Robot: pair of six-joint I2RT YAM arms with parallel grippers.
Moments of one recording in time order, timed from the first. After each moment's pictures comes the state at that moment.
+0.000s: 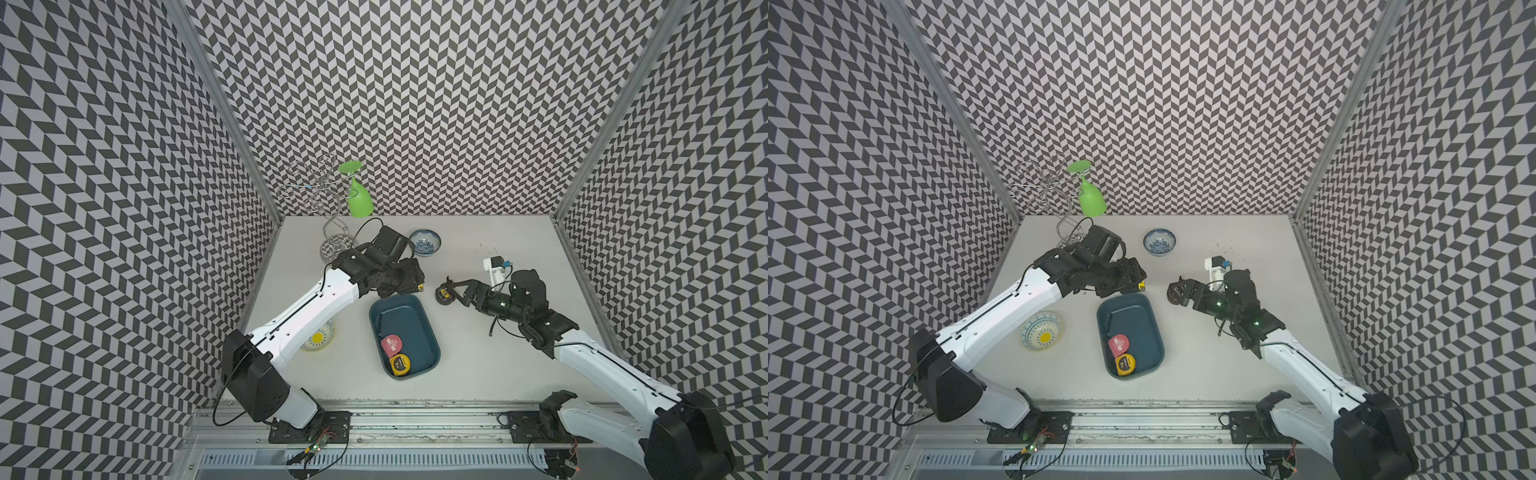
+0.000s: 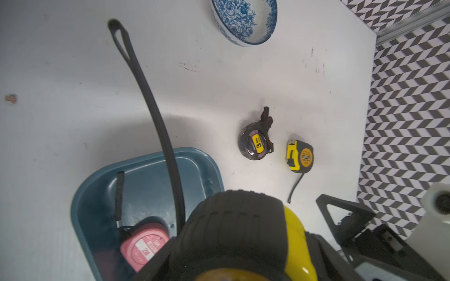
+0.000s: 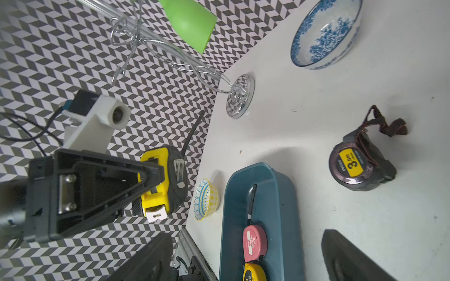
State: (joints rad) left arm -0.68 1.51 1.46 -0.84 0.11 -0.92; right arm 0.46 1.08 0.62 0.07 -0.45 0.82
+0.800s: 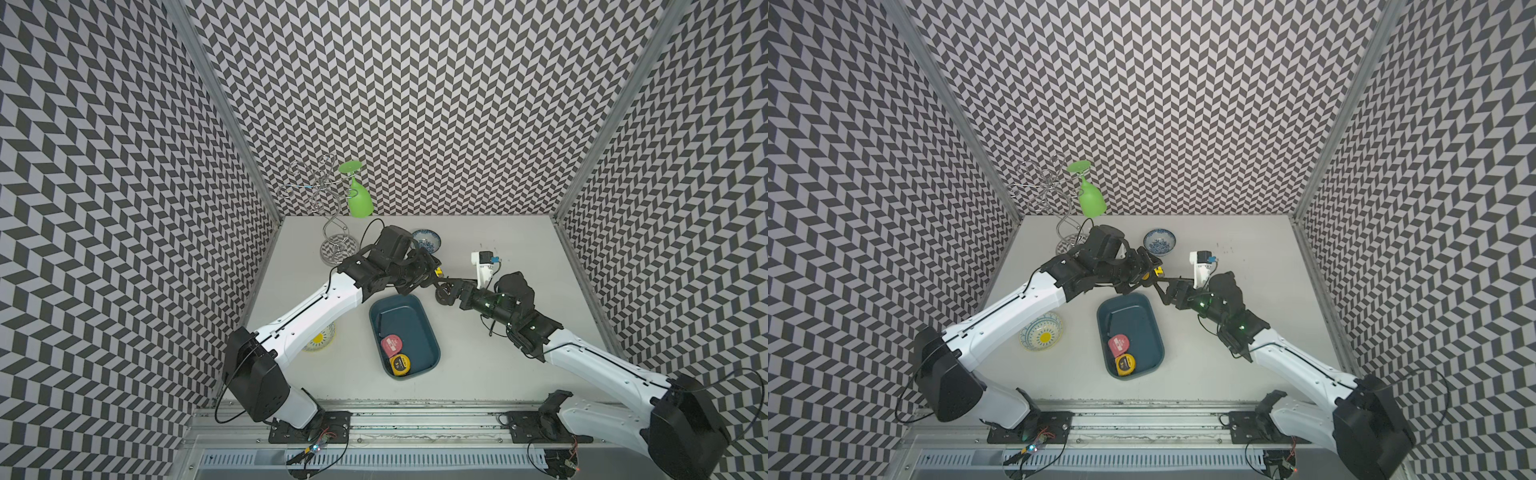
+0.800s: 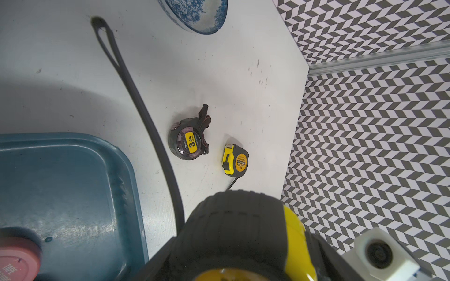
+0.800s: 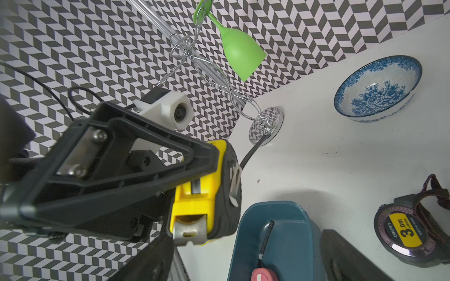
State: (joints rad) left arm -0.71 1.52 1.39 -0.57 0.22 -1.20; right arm 0.62 1.14 0.63 0.31 -0.25 0.75
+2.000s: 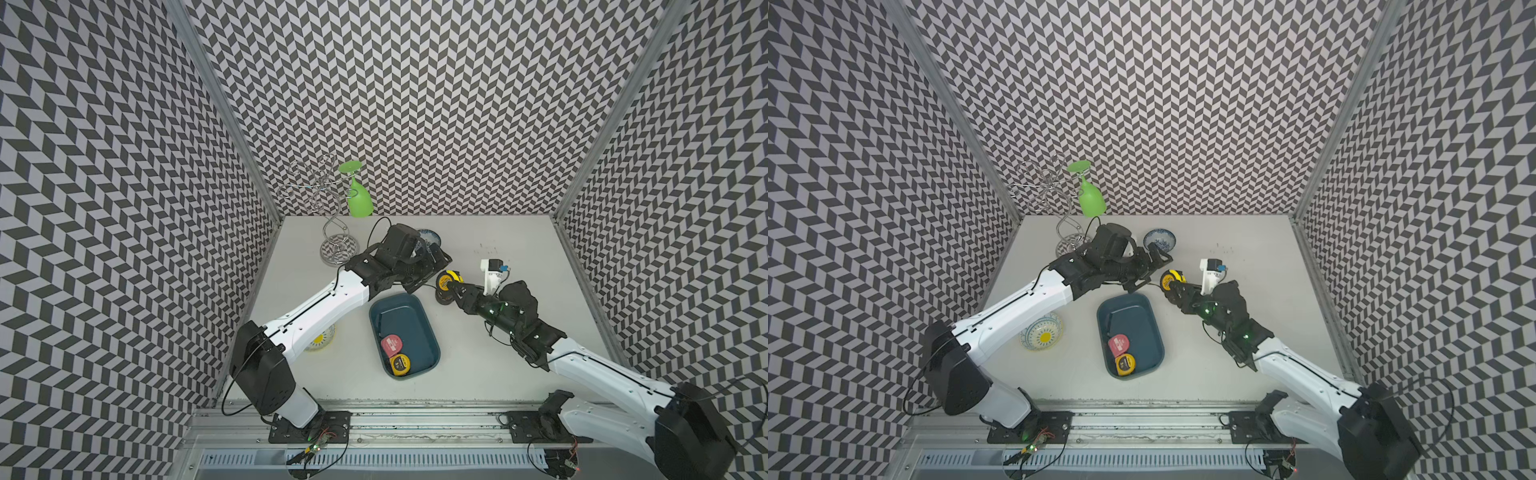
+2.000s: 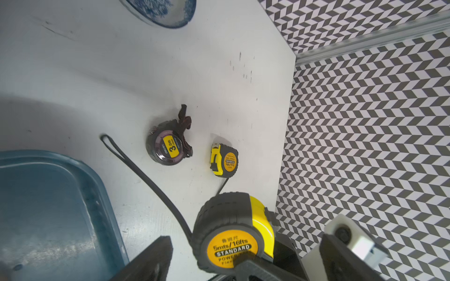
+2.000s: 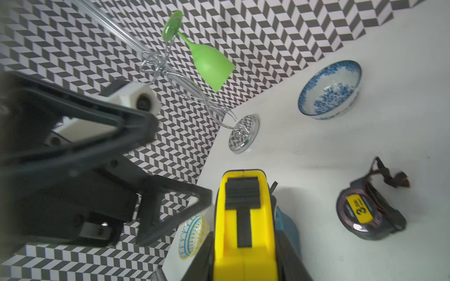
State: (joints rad) left arm -0.71 1.54 1.41 -0.52 0.23 -1.13; right arm 0.59 1.05 0.50 0.30 -0.14 0.82
